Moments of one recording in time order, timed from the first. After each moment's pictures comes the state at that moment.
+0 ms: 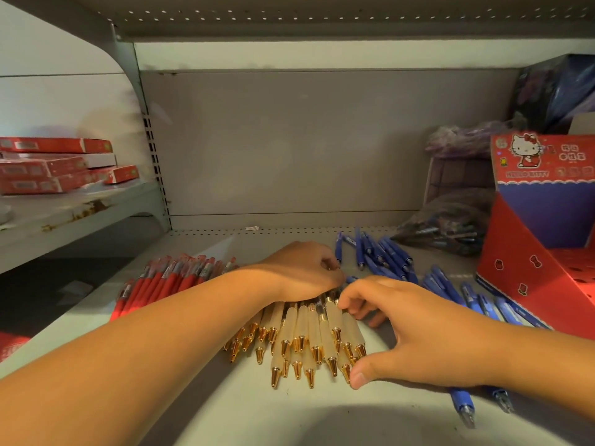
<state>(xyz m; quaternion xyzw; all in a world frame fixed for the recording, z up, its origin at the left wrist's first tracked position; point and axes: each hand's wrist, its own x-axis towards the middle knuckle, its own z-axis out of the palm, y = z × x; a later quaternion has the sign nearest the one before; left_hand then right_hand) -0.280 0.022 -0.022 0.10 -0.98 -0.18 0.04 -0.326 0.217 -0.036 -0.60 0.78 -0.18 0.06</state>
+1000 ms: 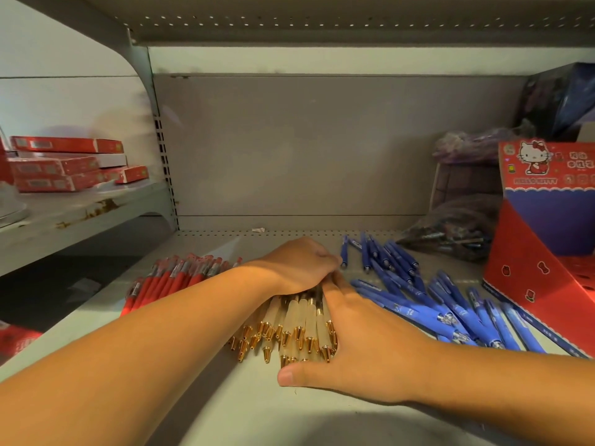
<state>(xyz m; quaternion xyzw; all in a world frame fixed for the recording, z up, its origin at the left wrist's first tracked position) -0.277 0.008 -0.023 0.12 -0.96 -0.25 0.08 -0.294 0.167 -0.059 -0.56 0.80 -0.22 0.02</state>
